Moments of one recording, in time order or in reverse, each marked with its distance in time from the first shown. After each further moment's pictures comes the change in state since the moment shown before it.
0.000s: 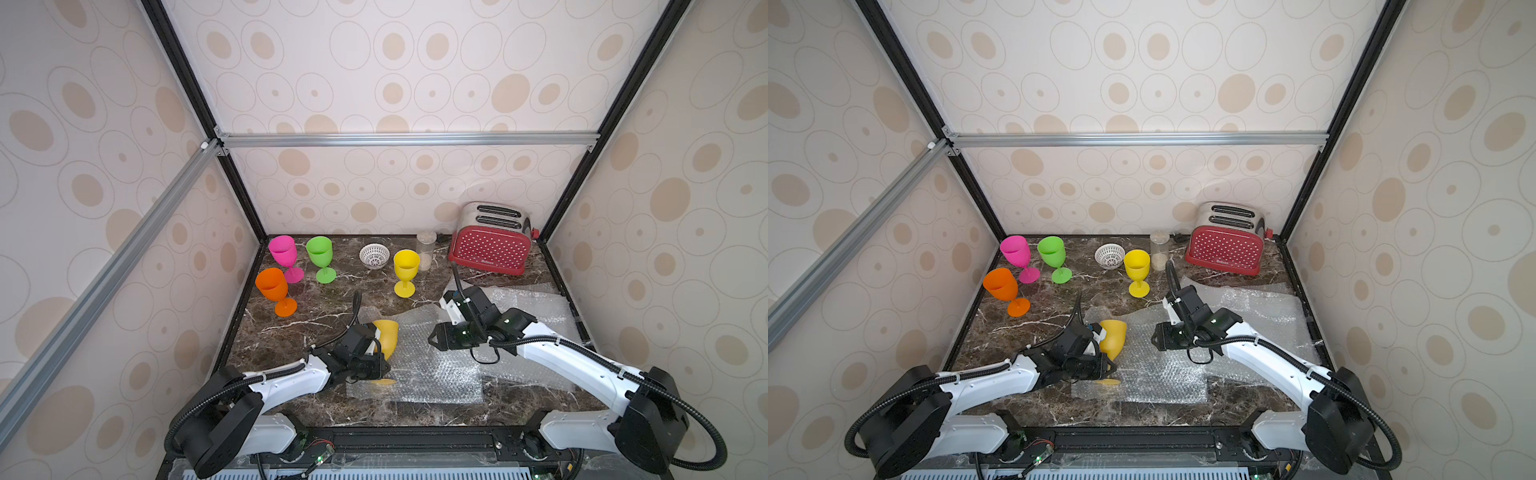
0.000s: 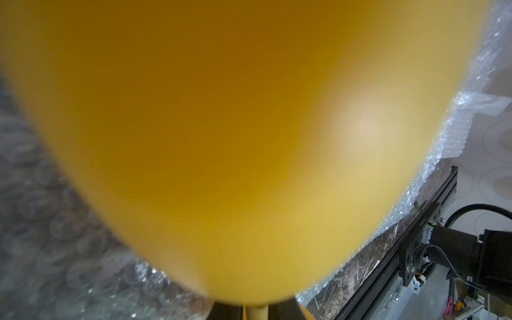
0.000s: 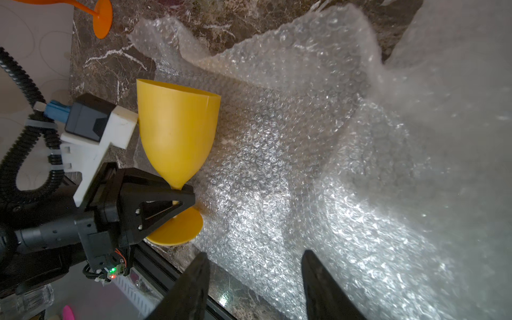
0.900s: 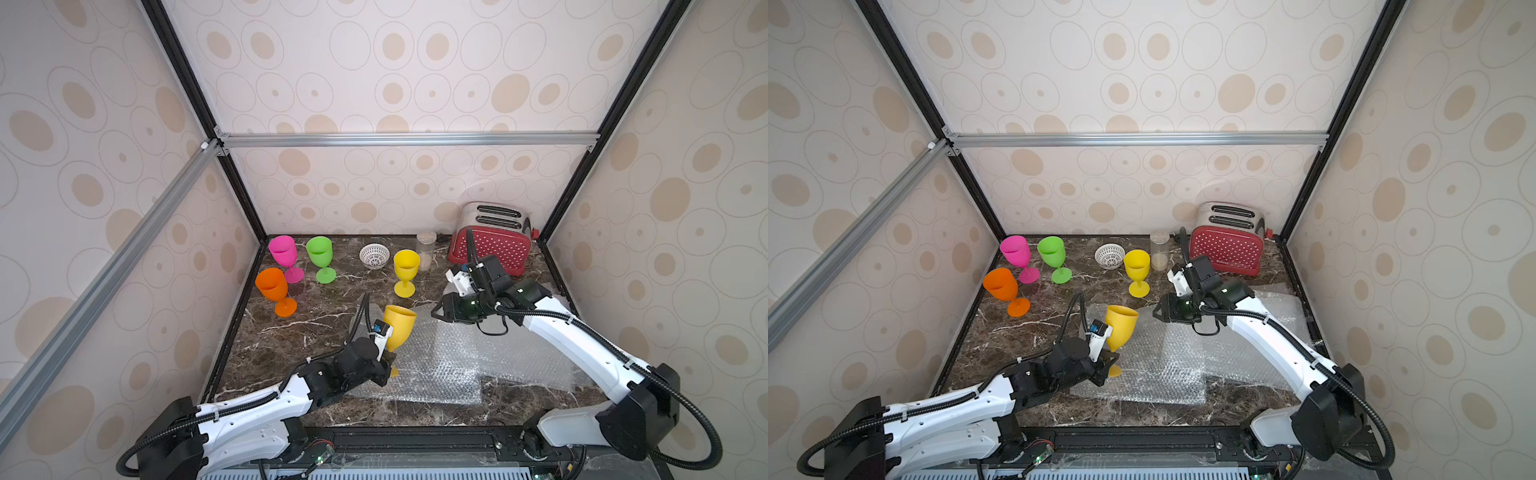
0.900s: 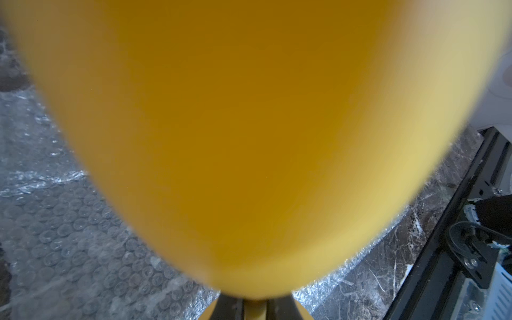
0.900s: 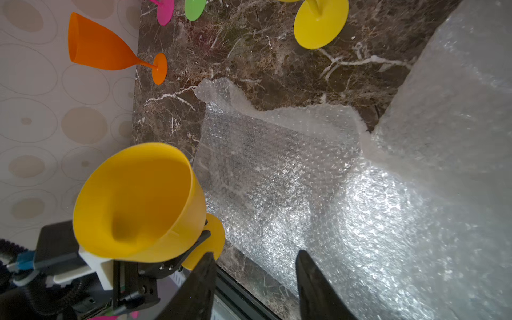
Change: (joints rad) left arm -0.271 -0.274 -0.009 0.036 -0.430 0.327; right arm -0.145 0.097 0.298 -0.180 -0.182 -0.029
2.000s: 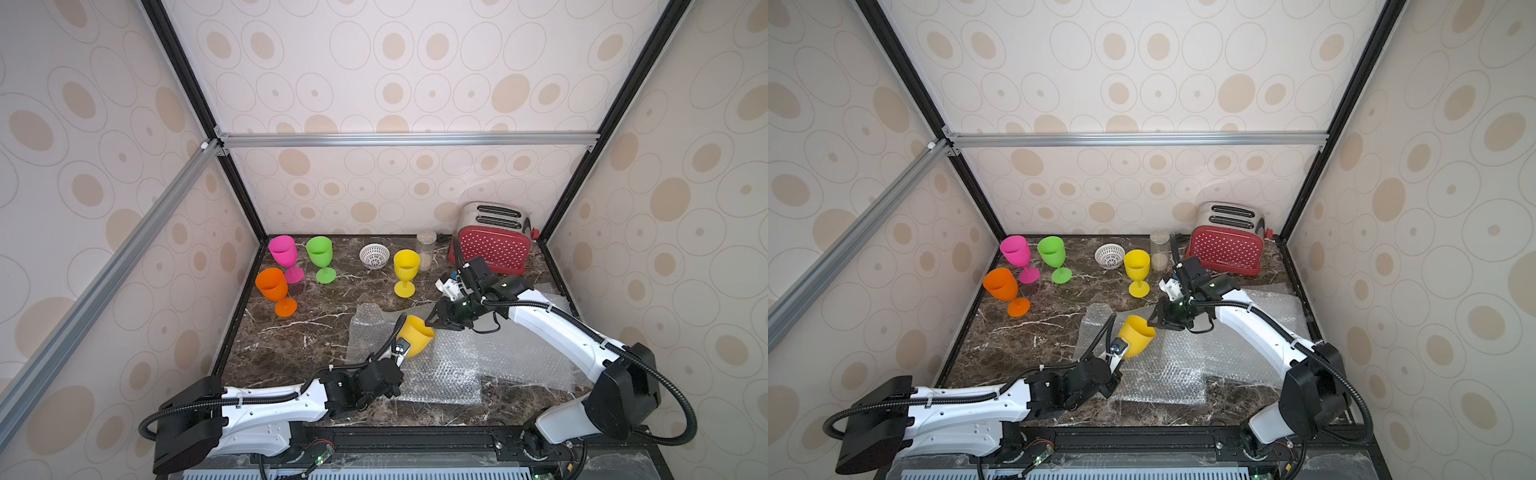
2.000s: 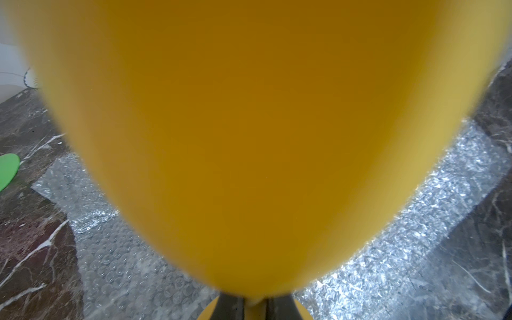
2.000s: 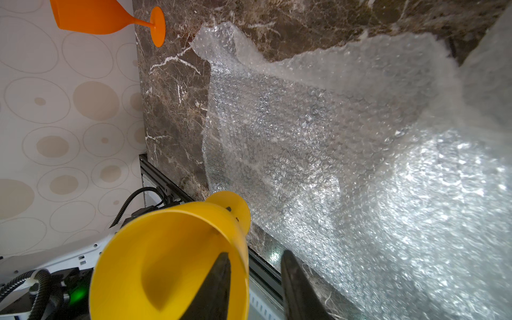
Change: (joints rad) left arm -0.205 0.139 0.028 0.024 -0.337 0.177; right arm 0.007 0.093 0.000 -0.025 -0.139 0.037
